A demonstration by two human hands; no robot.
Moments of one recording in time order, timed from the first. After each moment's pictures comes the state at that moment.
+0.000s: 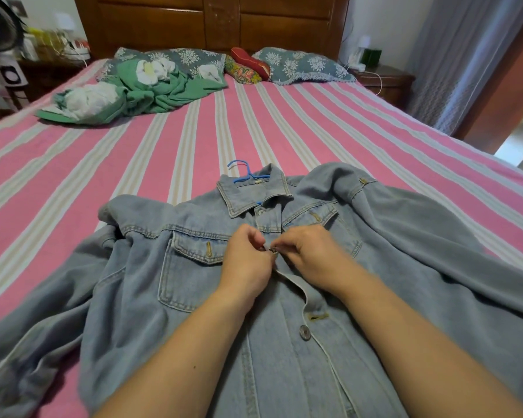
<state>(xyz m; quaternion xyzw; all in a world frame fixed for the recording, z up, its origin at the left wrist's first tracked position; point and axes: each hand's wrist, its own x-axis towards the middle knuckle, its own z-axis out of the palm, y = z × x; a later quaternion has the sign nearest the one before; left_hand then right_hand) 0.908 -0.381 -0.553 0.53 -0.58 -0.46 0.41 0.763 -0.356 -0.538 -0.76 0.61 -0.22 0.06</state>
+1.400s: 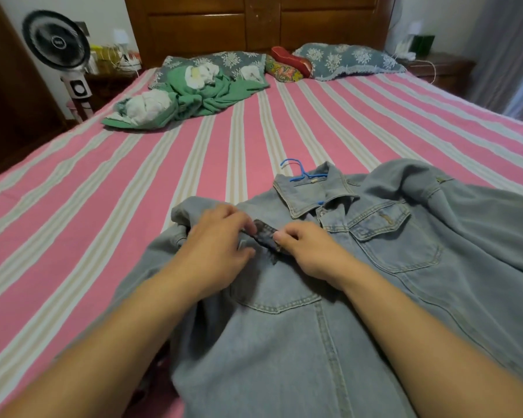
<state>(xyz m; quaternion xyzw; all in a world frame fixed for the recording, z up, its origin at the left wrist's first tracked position) 1.066 -0.420 -0.502 0.48 -0.84 -0.14 0.18 0.870 -0.410 -0.537 -0.65 0.65 -0.27 0.28</state>
